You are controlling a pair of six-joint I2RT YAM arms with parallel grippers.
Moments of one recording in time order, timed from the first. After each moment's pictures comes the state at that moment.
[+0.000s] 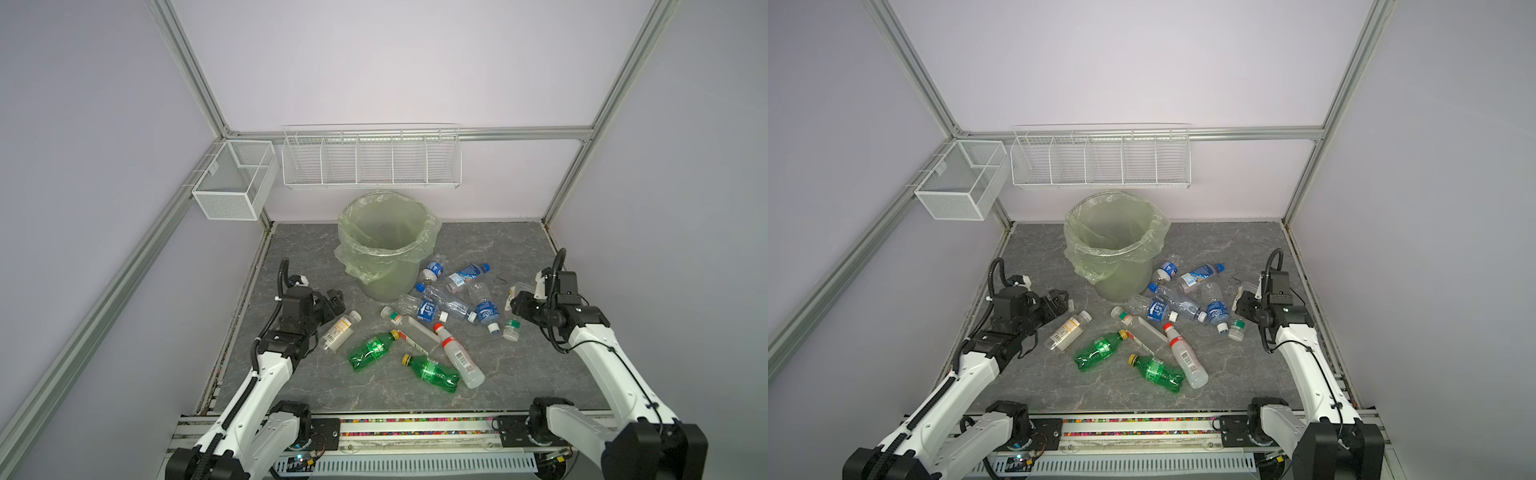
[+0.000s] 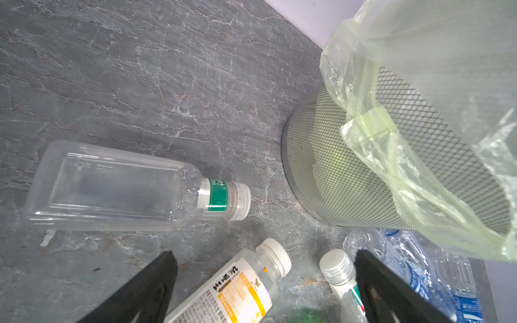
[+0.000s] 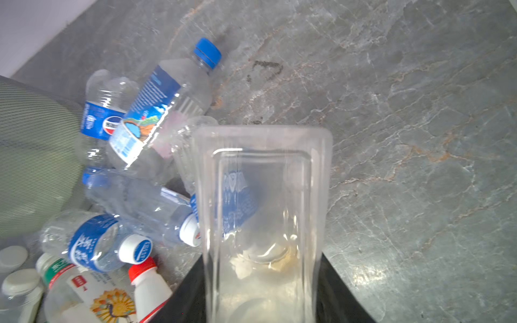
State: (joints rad) left arm -0.21 0.93 0.56 -0.26 0.02 -0.64; right arm 0.00 1.05 0.80 -0.67 -0.11 0.42
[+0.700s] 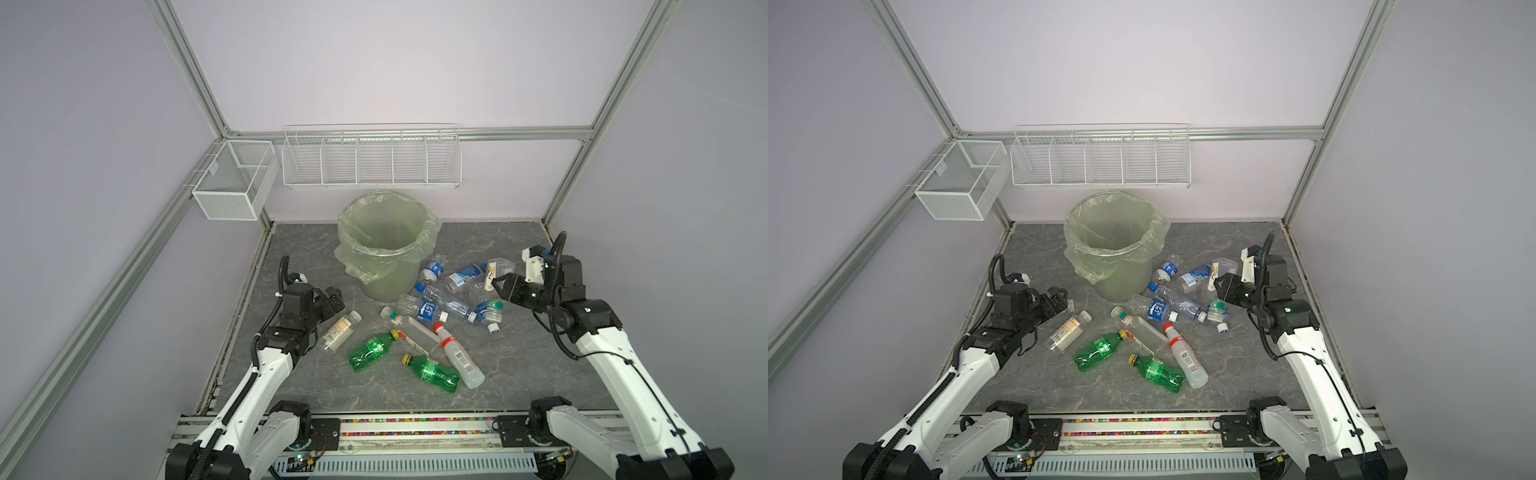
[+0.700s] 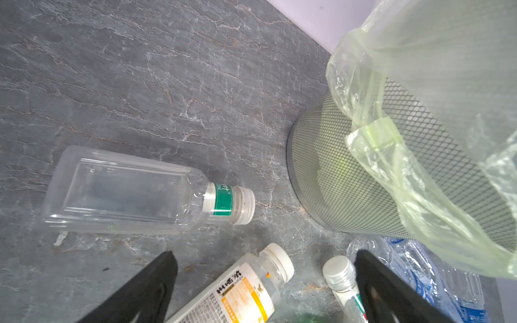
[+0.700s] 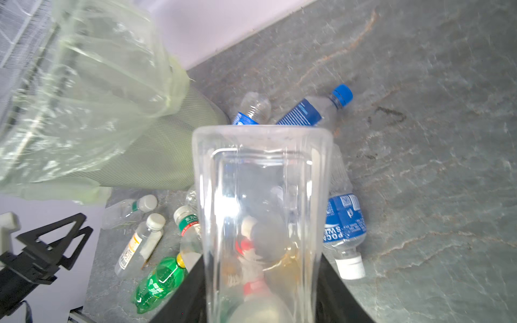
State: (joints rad) left arm -0.21 0.96 0.60 -0.29 0.00 -0.64; right arm 0.18 1.00 1.00 -0.67 -0.25 0.47
